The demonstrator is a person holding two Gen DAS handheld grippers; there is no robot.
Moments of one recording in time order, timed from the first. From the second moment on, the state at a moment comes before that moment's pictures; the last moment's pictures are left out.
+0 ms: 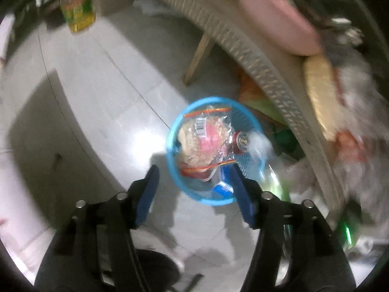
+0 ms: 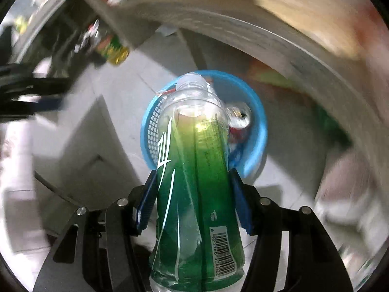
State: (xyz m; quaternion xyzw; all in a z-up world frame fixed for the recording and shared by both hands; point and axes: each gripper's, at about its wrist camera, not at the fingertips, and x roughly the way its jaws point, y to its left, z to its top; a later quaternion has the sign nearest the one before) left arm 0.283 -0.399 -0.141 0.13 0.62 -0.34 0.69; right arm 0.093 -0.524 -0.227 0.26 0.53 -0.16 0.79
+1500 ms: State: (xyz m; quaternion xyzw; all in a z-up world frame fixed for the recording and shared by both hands) left arm 0.014 -0.083 0.048 0.03 0.33 -0.19 0.92; right arm -0.076 -0.257 0.034 0.01 0.28 -0.22 0.94
